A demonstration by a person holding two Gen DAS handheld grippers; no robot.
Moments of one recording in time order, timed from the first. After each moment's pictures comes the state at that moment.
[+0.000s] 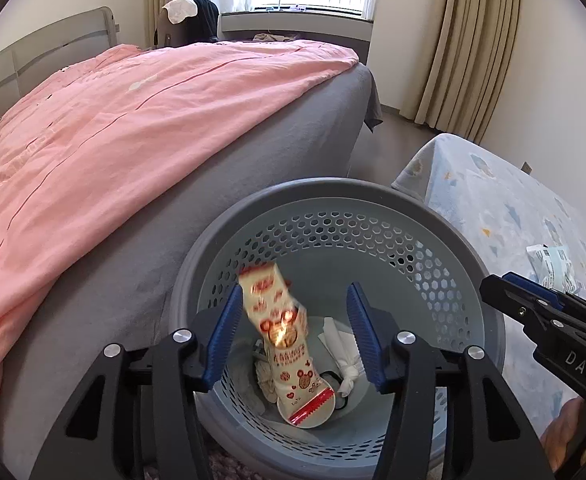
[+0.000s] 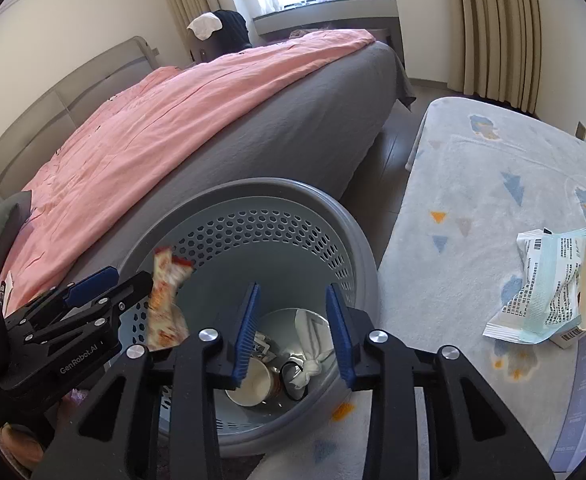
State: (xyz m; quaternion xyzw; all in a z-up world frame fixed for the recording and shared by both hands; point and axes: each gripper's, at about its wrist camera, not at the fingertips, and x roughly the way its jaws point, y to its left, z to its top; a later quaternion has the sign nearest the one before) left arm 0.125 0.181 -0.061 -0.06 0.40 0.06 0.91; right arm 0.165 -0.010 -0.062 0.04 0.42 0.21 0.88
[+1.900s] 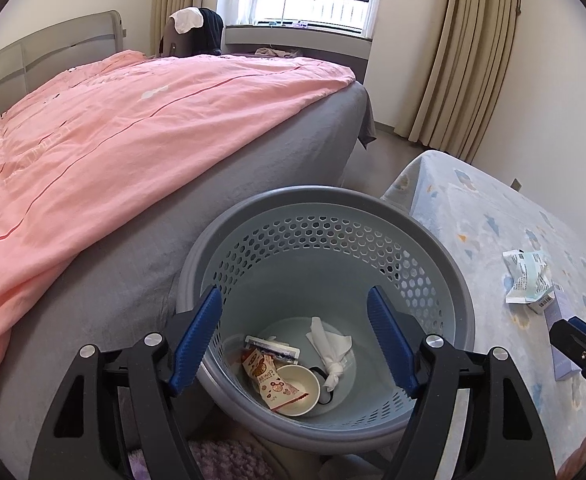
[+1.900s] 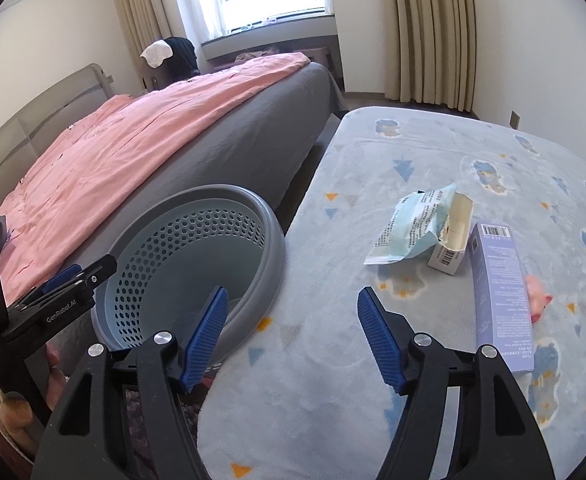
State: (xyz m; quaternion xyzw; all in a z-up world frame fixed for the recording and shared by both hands) left arm 0.087 0.176 -0.047 -0.08 0.38 0.06 0.92; right arm 0.086 -0.079 -0.030 0.06 0.40 0.10 0.91
